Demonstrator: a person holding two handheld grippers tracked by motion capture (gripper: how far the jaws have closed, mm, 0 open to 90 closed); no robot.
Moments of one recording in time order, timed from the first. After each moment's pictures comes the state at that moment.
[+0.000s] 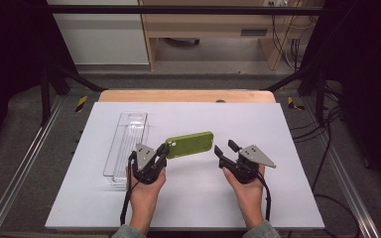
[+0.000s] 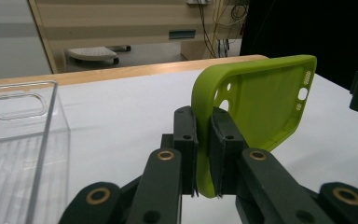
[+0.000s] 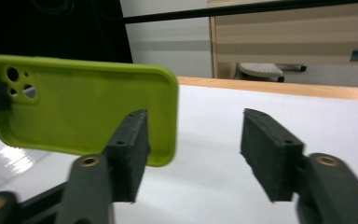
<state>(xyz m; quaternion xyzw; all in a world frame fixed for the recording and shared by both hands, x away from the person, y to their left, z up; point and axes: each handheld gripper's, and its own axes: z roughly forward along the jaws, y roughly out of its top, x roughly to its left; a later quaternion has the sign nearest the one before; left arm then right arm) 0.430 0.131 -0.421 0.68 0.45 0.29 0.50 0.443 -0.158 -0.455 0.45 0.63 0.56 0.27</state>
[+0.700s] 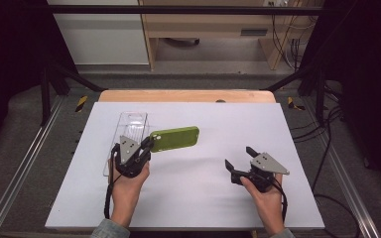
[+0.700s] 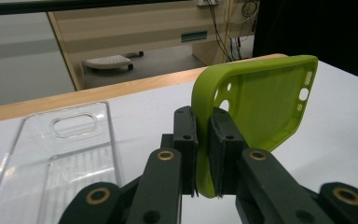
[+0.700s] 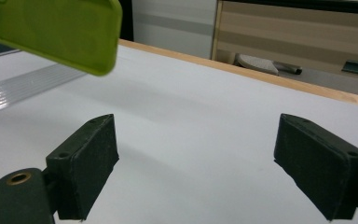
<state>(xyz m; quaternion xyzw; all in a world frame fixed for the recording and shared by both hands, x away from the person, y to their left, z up) 0.439 0.170 -0.397 0.69 0.44 0.33 0.47 0.423 -0.199 -0.461 0.40 0.69 0.52 0.30</state>
